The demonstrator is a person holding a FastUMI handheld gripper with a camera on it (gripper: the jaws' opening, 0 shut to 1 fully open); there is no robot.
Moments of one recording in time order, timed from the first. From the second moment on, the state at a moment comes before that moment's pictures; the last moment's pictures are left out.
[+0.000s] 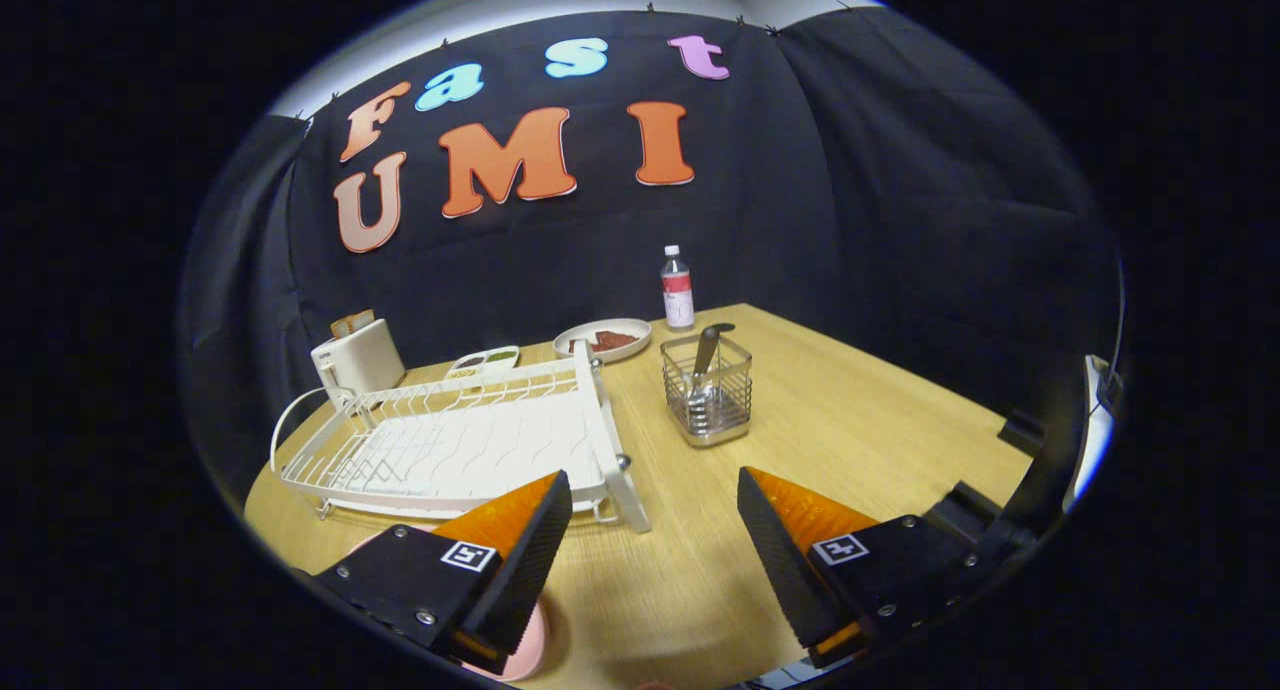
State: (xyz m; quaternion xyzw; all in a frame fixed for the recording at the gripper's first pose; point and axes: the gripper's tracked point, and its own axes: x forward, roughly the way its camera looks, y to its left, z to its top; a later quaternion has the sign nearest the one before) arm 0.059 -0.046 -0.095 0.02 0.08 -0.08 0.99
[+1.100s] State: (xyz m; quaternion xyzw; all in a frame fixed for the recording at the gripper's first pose) arm 0.198 -0.099 -0.046 -0.02 0.00 -0.10 1.00
